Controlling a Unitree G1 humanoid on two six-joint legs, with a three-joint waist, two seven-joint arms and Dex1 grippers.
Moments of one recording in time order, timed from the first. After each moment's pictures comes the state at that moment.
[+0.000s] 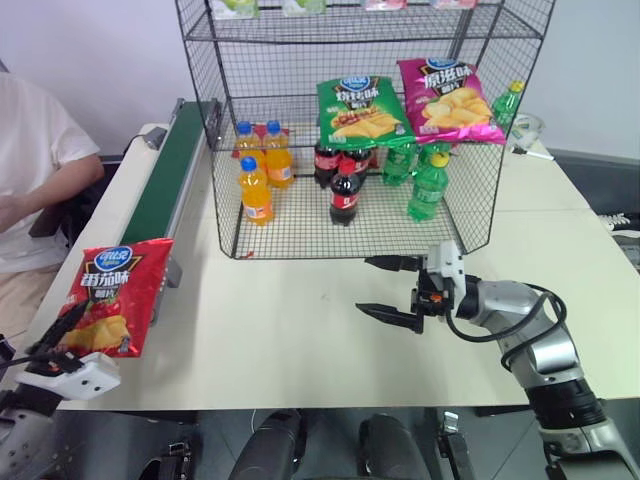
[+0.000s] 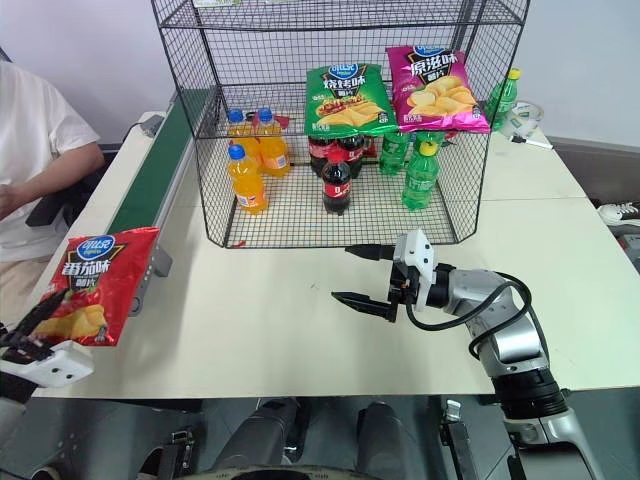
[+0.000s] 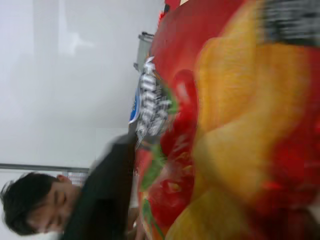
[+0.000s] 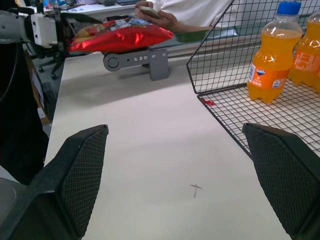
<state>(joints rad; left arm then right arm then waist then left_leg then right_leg) 0.36 0.83 0.33 0.36 0.60 -0.77 0.26 -0.26 -0.57 0.07 -0.08 0.46 0.19 1.12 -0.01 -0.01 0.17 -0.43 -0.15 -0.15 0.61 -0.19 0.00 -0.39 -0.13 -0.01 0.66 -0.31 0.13</state>
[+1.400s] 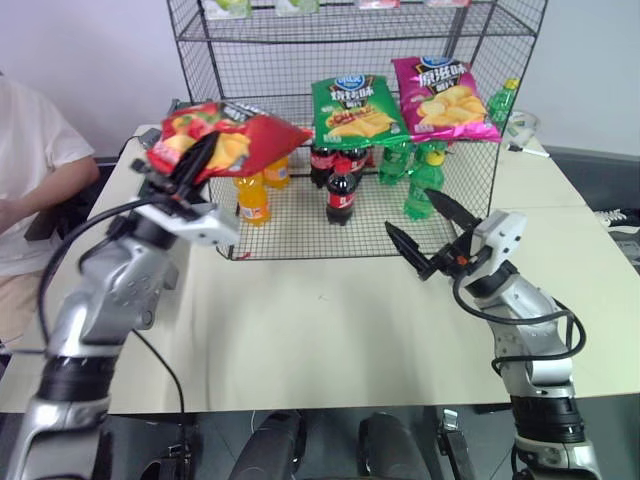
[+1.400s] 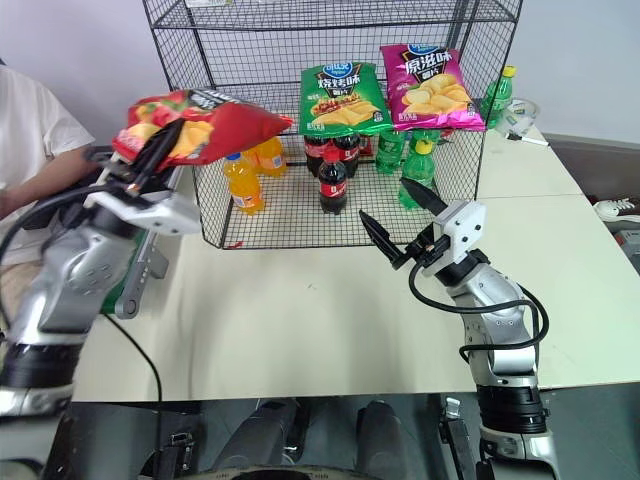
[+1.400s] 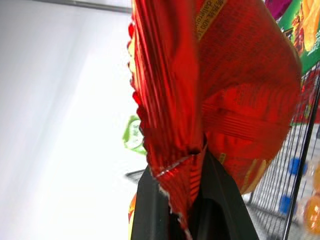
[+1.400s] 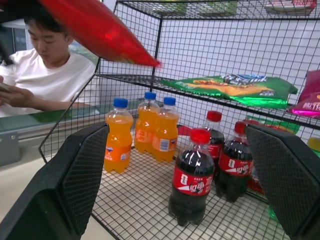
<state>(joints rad) -0.51 0.62 0.00 0.04 0.68 -0.47 0.07 -0.21 -0.37 -0.12 -0.19 0.39 -0.03 0.67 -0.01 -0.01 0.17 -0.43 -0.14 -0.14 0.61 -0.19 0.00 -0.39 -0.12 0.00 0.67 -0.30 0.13</state>
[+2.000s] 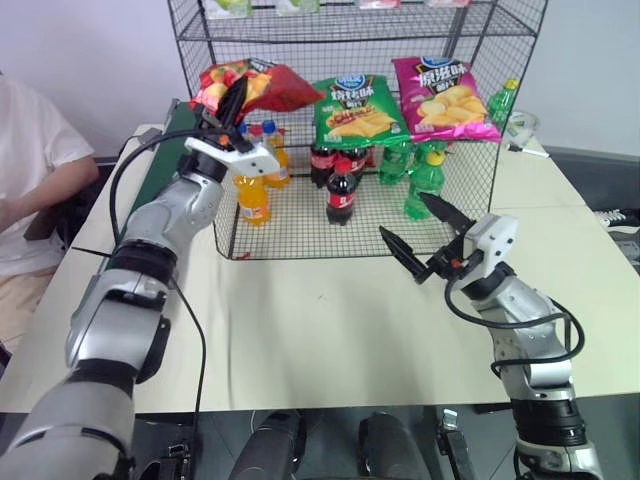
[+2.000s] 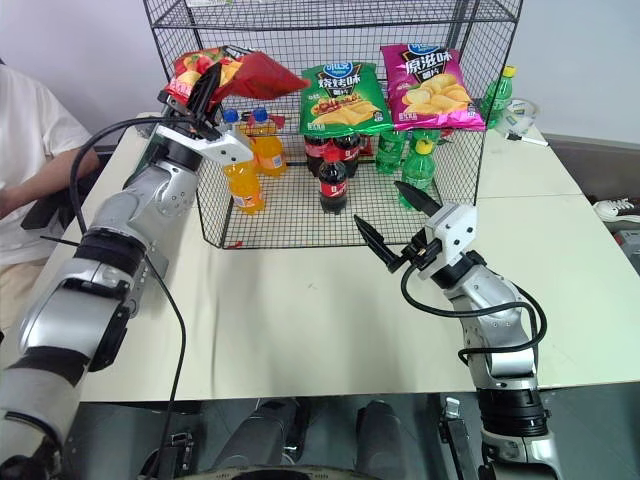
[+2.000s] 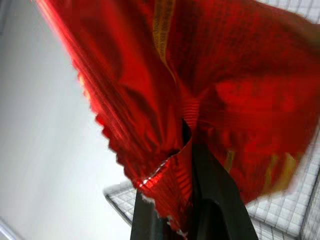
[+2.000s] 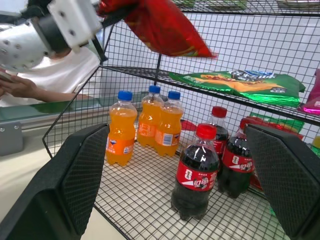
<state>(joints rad) -1.09 0.51 -0.30 1.02 0.89 -0.43 0.63 -0.19 -0.38 -0.09 -0.22 0.37 -0.03 0.66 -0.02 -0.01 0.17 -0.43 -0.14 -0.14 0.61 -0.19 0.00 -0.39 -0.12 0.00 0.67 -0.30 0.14</state>
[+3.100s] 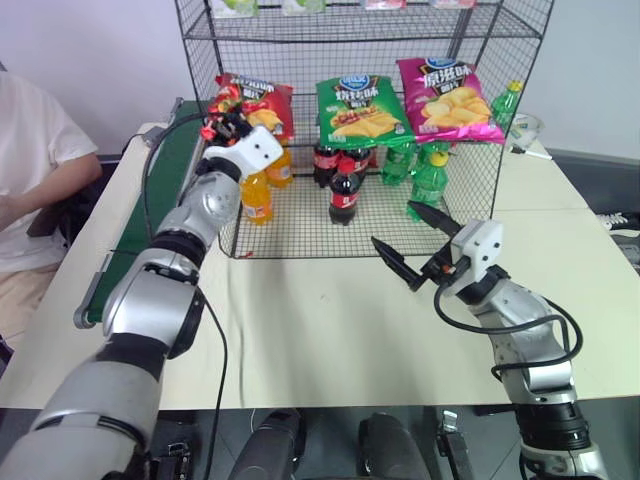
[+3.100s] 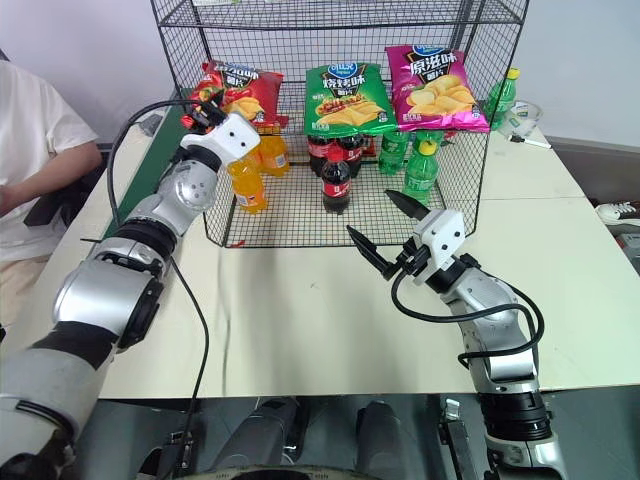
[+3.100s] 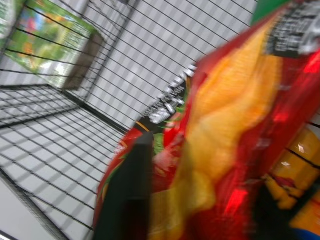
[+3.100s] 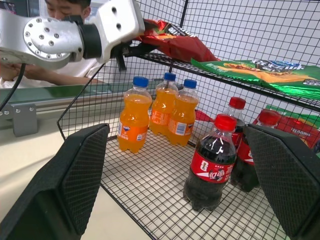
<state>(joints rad) -1.20 0.40 -0.26 1.26 0.55 -0.48 0.32 -0.18 -0.41 -0.05 -0.23 0.34 0.01 0.66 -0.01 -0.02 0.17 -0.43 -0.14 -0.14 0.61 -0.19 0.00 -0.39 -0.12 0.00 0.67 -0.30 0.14</state>
